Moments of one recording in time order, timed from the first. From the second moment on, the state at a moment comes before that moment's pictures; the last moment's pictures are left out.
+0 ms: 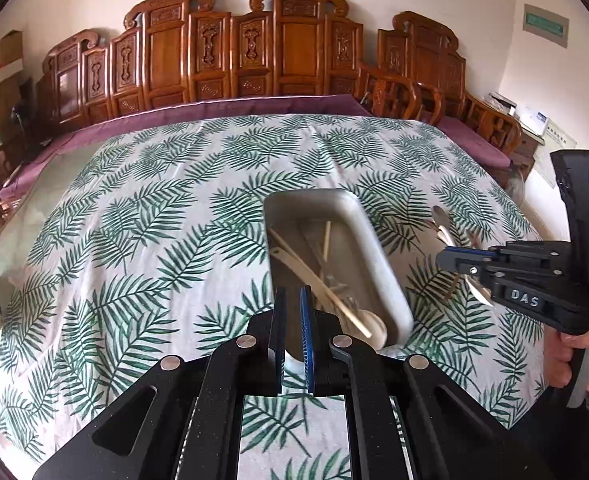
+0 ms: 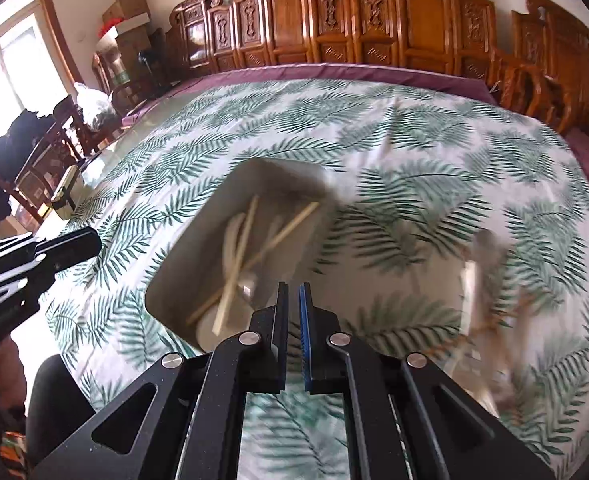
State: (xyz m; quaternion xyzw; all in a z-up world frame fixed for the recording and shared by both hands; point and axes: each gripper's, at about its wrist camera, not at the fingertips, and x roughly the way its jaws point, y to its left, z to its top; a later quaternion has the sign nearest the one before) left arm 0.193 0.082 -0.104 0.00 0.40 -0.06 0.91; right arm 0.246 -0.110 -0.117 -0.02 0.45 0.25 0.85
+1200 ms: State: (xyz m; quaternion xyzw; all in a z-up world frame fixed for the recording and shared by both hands) left arm 0.225 -0.101 -0.156 0.07 0.45 -0.16 0.88; right arm 0.262 -0.316 -0.162 0.02 0.47 0.15 0.87
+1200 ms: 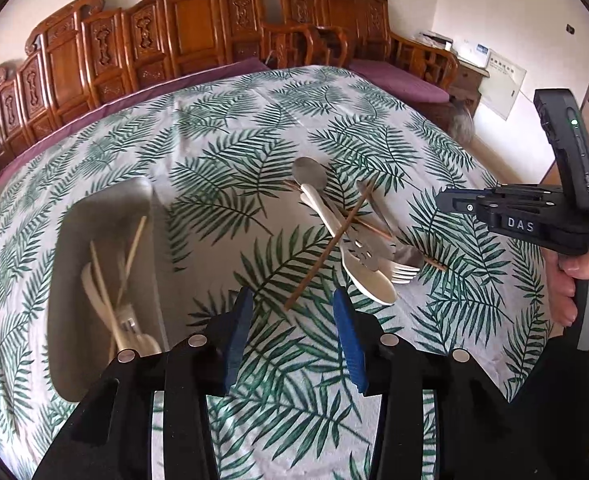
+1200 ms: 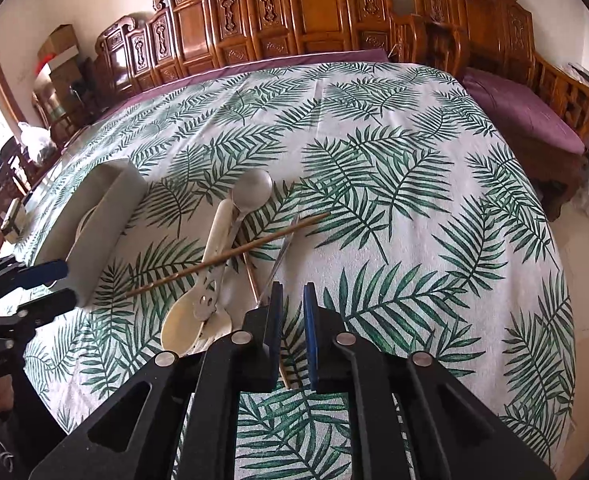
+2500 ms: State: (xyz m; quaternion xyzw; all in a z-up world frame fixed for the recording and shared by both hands) left arm 0.266 -0.150 -0.196 0.07 0.49 -0.19 0.85; right arm 0.264 -0.317 -0.174 0.04 0.48 0.16 0.86
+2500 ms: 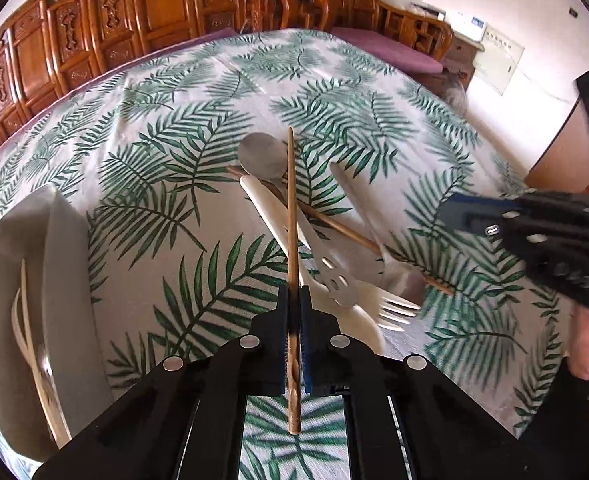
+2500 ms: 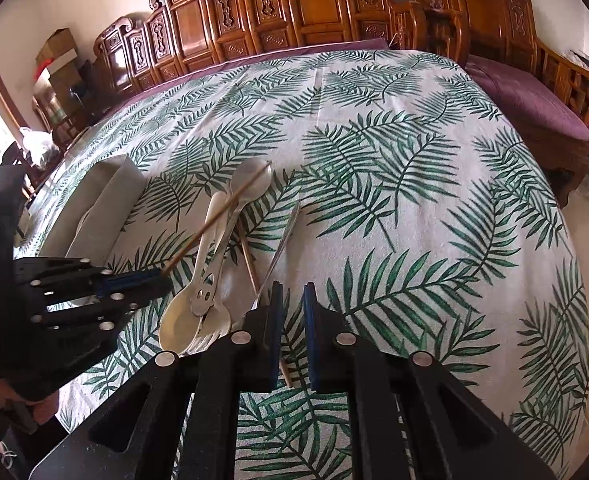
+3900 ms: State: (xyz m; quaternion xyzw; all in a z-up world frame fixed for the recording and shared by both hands) left arm 0.176 -0.101 -0.138 0.02 0.42 -0.16 0.89; right arm 0.257 -0.291 -0.205 0.10 0.54 0.18 0.82
